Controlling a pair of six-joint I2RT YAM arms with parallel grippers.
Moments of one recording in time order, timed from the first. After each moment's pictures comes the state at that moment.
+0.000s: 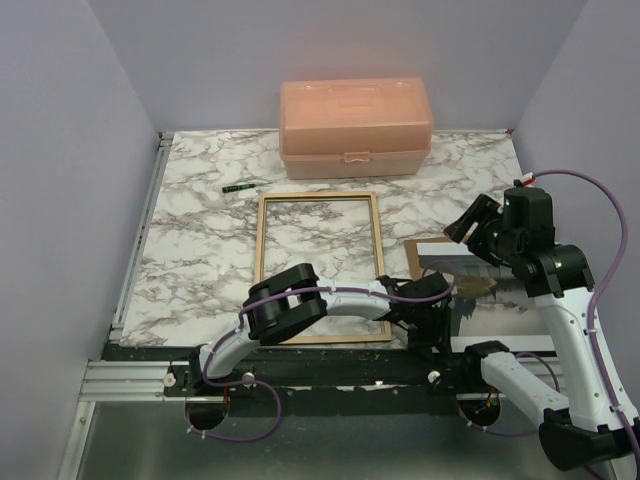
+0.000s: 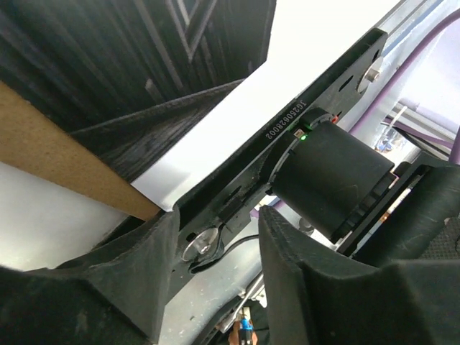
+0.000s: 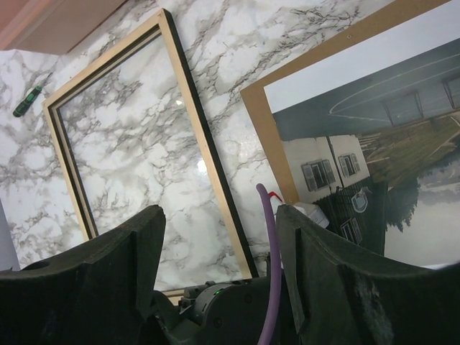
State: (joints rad) left arm -1.28 2.23 1.55 -0.20 0.47 -1.20; right arm 0.17 0.89 1.15 -0.97 0.06 0.65
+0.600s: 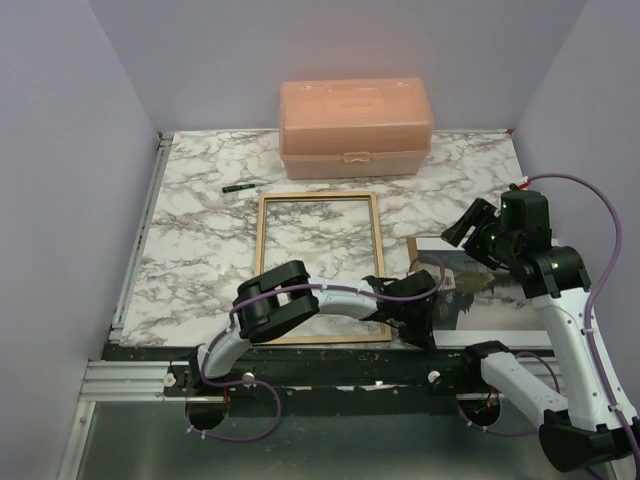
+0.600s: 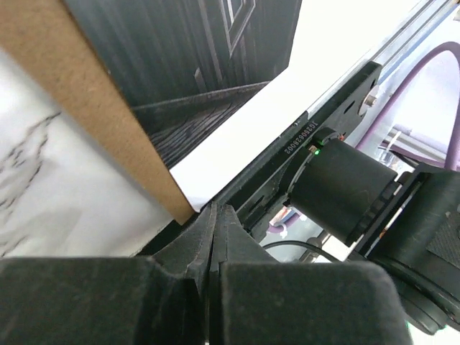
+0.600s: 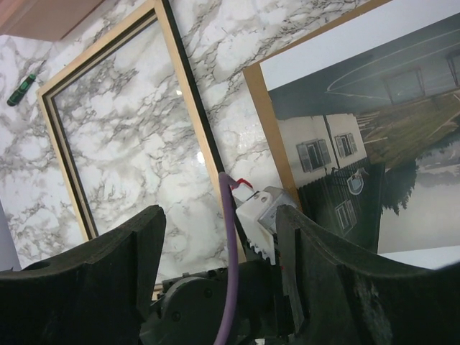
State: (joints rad) left arm -1.26 2.17 1.41 -0.06 0.40 -1.20; right arm 0.17 0.88 1.12 -0.97 0.03 0.65
